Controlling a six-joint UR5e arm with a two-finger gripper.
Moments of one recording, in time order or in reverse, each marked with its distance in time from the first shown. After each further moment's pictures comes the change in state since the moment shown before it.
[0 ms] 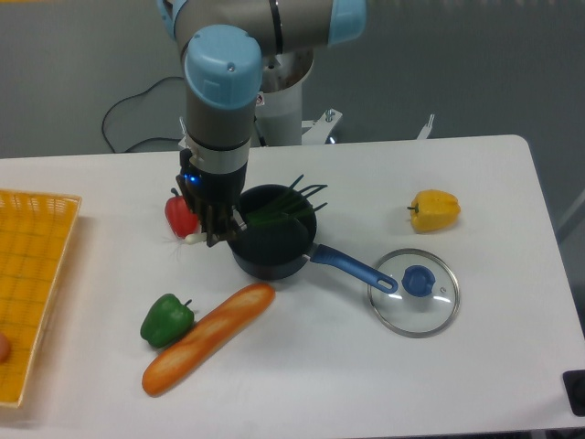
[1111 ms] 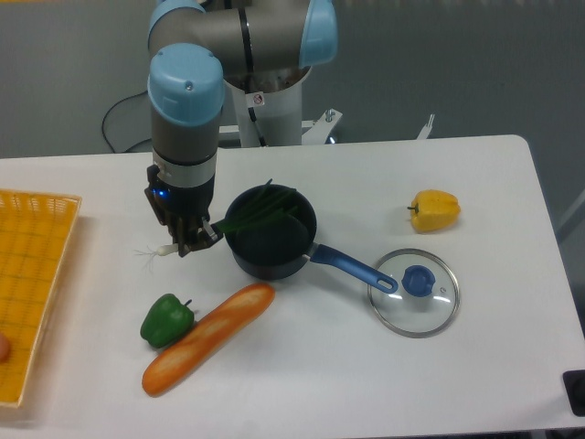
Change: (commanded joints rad) arm -0.058 -0.025 -0.009 0.031 0.002 -0.126
